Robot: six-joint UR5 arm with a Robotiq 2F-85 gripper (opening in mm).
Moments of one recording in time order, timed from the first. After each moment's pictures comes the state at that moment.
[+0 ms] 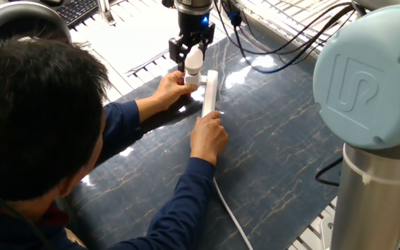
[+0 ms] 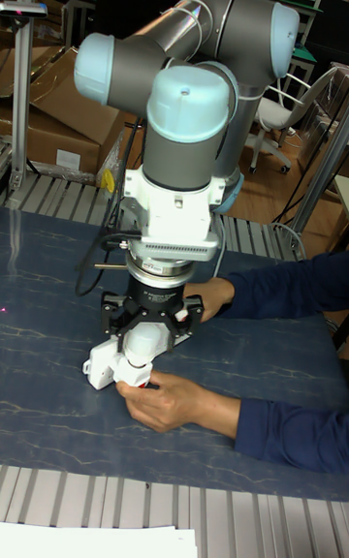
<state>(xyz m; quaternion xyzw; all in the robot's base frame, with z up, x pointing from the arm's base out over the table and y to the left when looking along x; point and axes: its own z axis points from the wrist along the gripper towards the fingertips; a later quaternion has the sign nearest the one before) 0.635 -0.018 0.116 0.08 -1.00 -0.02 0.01</state>
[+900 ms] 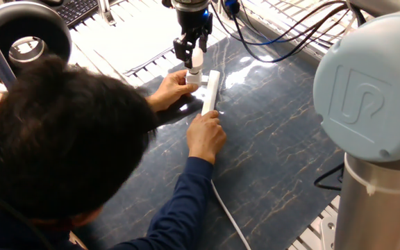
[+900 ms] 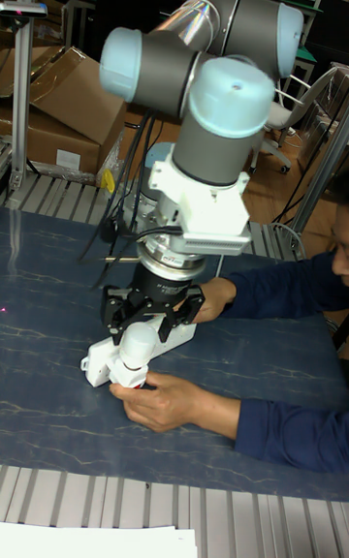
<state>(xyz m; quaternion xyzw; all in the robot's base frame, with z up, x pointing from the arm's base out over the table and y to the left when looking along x) 0.628 -0.027 0.135 0.16 -0.99 0.04 0.03</state>
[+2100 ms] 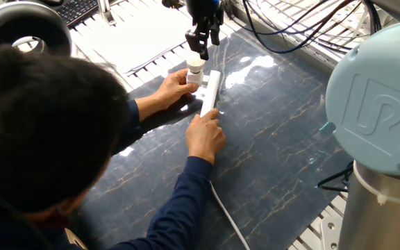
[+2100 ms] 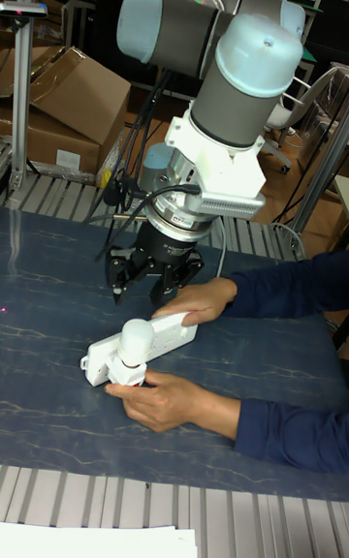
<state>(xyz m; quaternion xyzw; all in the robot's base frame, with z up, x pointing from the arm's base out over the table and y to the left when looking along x) 0.589 -0.040 0.173 0.16 -0.98 0.06 0.07</state>
